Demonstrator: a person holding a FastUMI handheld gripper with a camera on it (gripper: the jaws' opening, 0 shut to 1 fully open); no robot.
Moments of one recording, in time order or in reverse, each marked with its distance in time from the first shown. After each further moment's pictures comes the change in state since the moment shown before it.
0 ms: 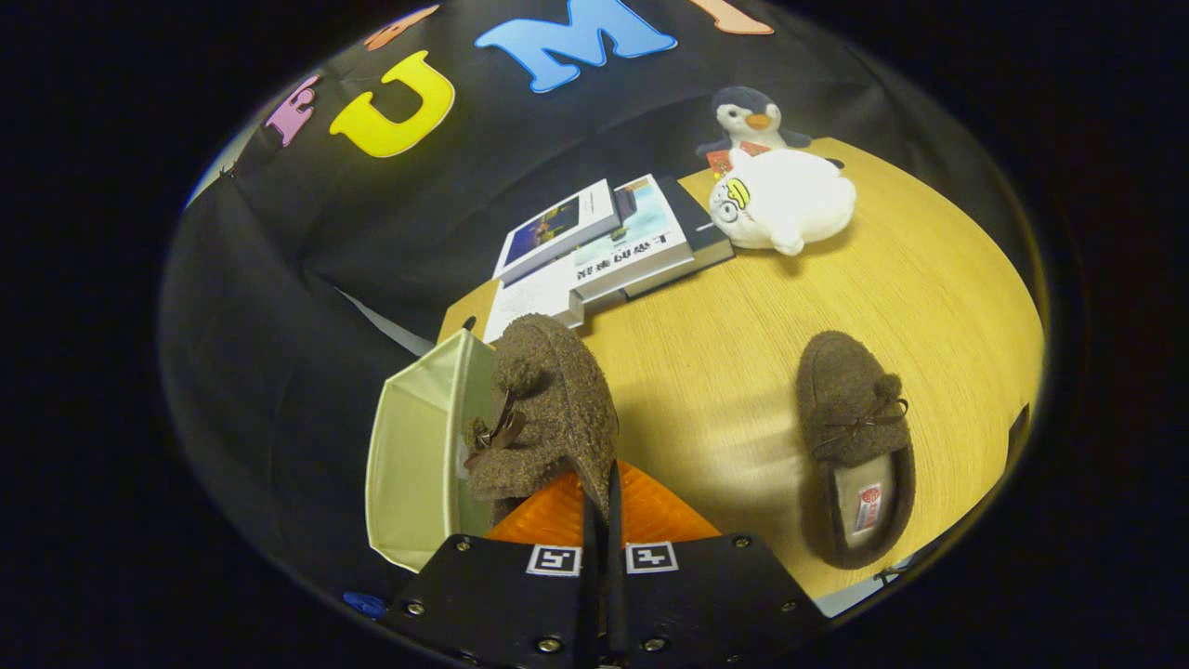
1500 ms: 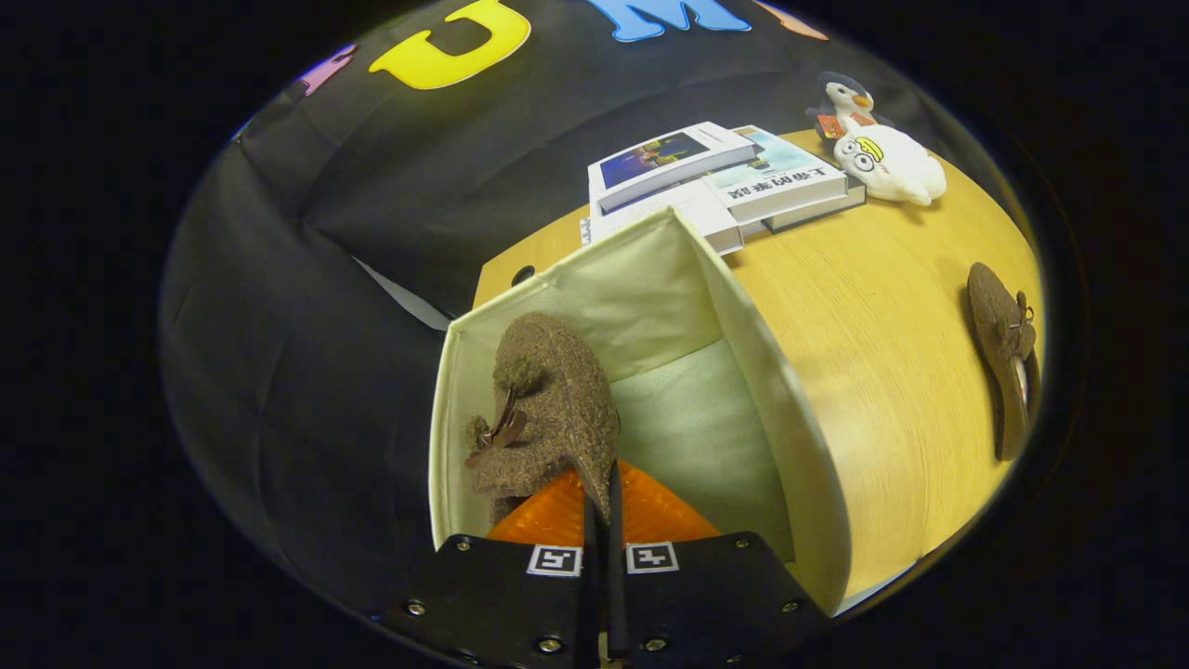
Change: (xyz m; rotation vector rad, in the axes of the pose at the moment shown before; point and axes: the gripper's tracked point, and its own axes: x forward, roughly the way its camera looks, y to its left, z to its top) arm 0.124 0.157 -0.086 -0.012 0.071 -0.066
